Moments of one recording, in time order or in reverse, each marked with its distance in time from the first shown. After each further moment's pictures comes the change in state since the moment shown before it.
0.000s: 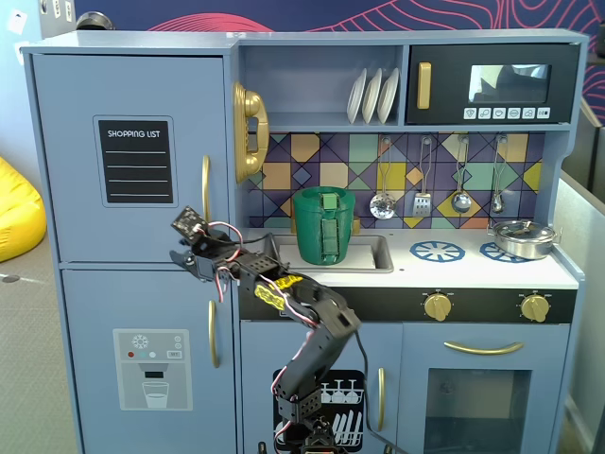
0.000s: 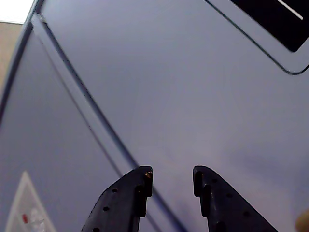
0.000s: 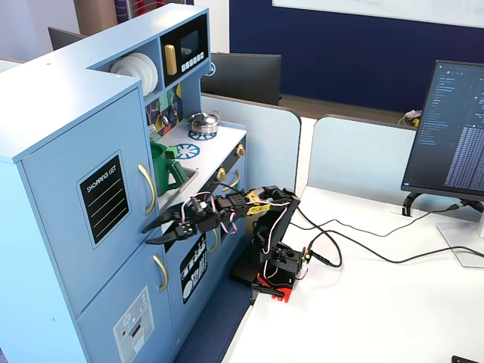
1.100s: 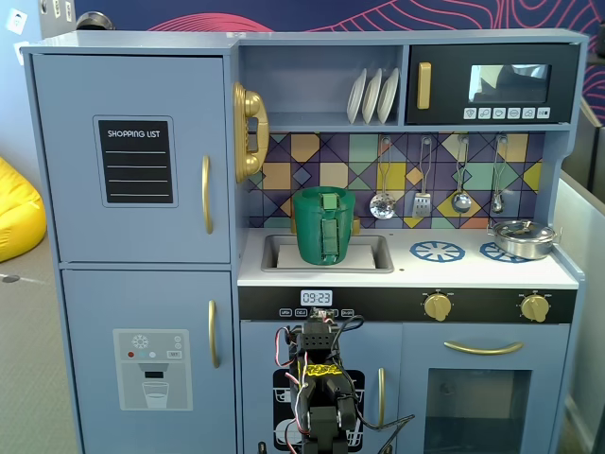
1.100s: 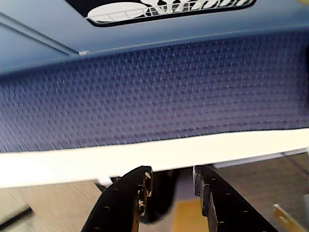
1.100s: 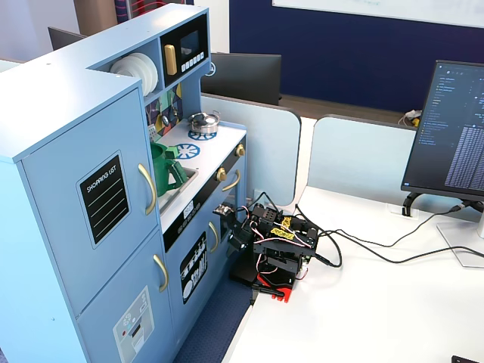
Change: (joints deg) arm 44.1 56.2 54.2 68.6 43.9
